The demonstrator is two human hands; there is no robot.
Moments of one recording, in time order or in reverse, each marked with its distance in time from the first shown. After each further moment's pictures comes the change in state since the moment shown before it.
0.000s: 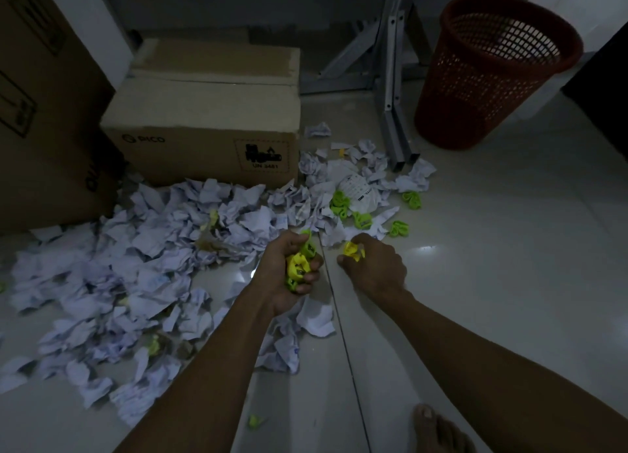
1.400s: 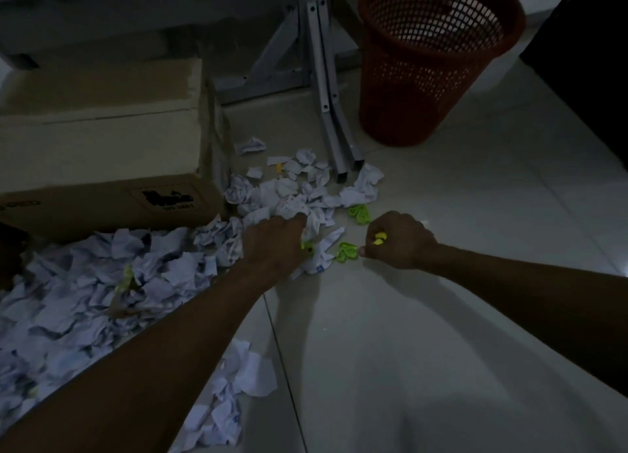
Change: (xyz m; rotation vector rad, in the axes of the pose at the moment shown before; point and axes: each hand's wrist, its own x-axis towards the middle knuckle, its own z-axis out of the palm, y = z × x) left_hand 0.120 0.036 0.089 2.197 0.394 0.532; right_hand 0.099 0.087 -0.122 -0.058 -0.289 -0.055
